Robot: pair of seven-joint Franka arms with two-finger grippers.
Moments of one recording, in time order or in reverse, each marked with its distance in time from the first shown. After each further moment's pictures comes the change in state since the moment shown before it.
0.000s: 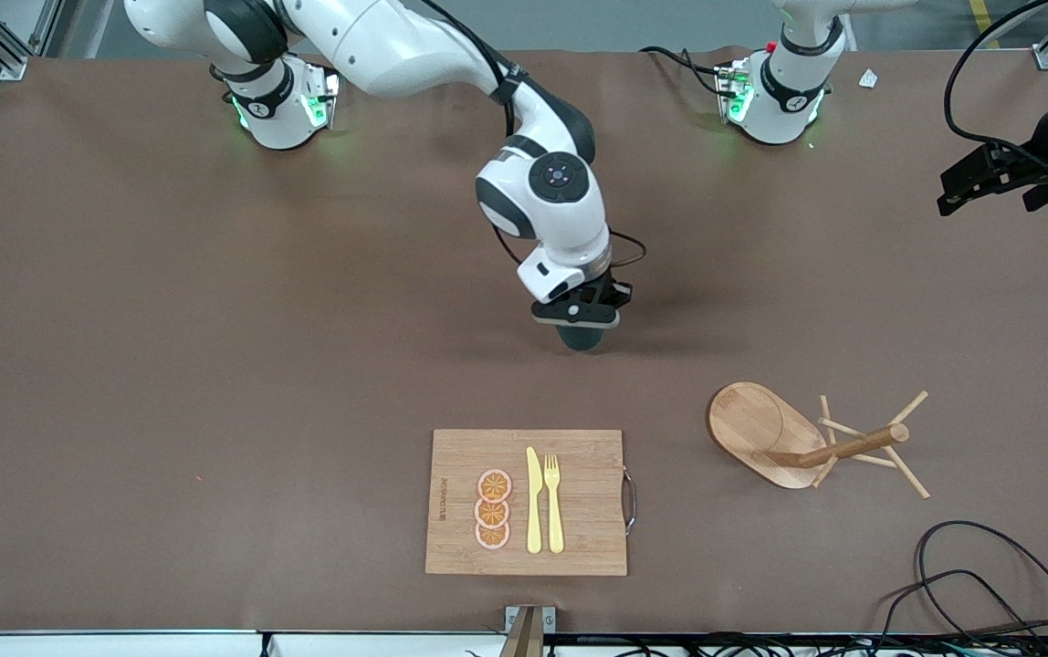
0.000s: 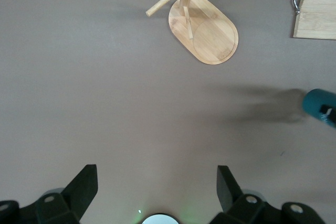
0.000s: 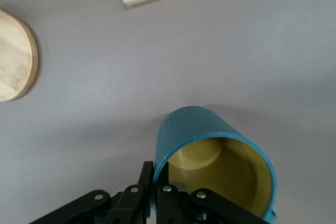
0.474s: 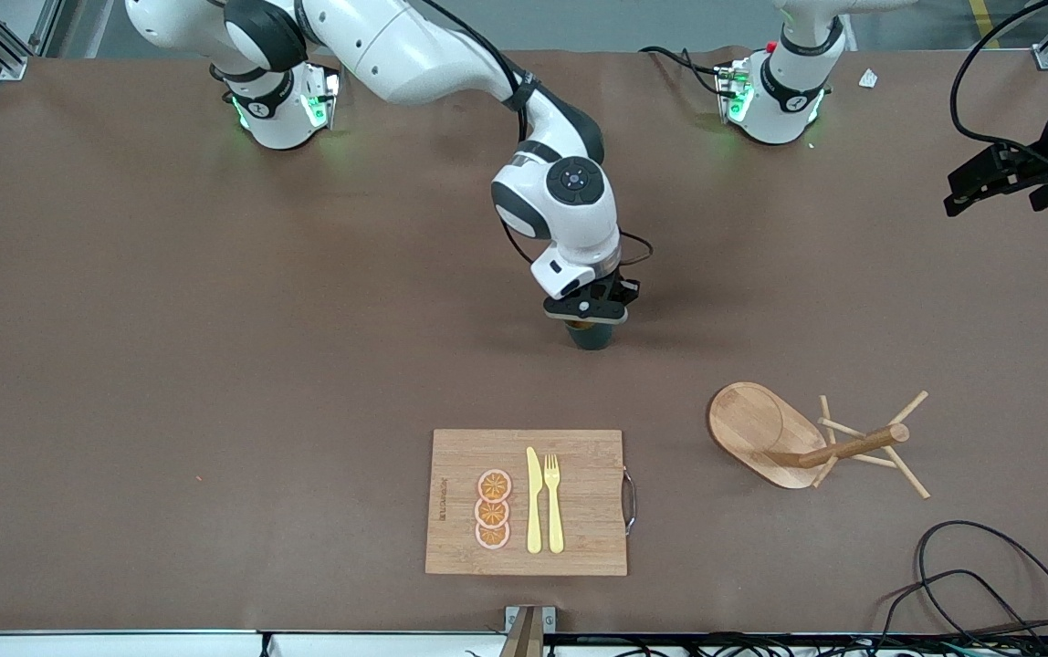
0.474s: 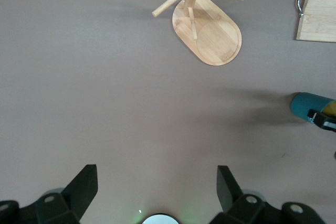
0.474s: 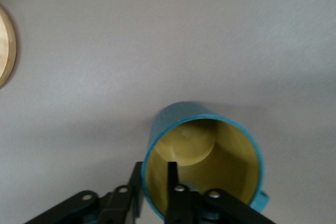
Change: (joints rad) left arm 0.008 0.000 0.012 0.001 0.000 0.000 0.004; right arm 0.010 0.035 -0.017 0.025 0.000 -0.021 0.011
